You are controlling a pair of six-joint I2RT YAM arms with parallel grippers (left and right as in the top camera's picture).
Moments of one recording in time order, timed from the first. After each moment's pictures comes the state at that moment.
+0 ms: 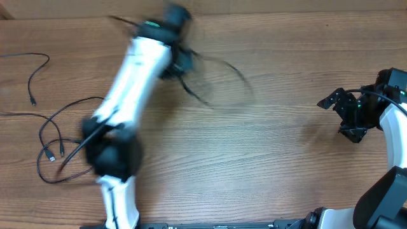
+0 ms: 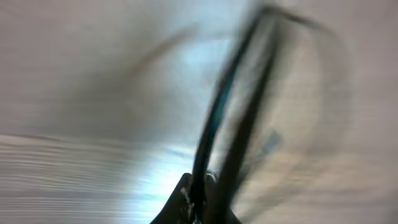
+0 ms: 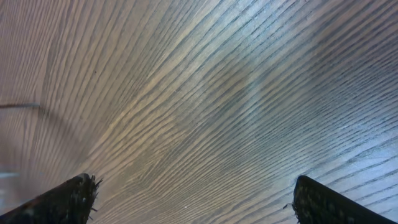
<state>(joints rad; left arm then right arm) -0.23 2.05 2.12 -1.29 0.07 -0.49 -0.40 1.58 1.16 -0.97 -0.33 0.41</state>
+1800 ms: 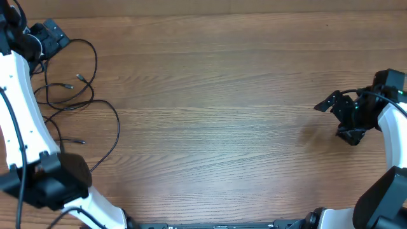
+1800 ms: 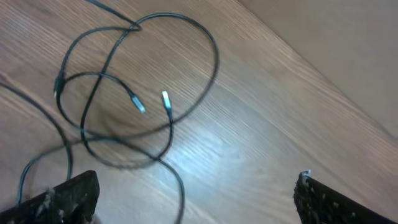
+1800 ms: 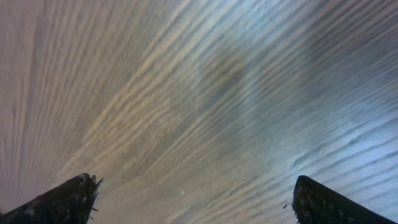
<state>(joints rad) 0.39 1.91 2.15 -1.21 0.09 -0.34 -0.38 1.58 1.16 -1.02 -0.33 0.41</state>
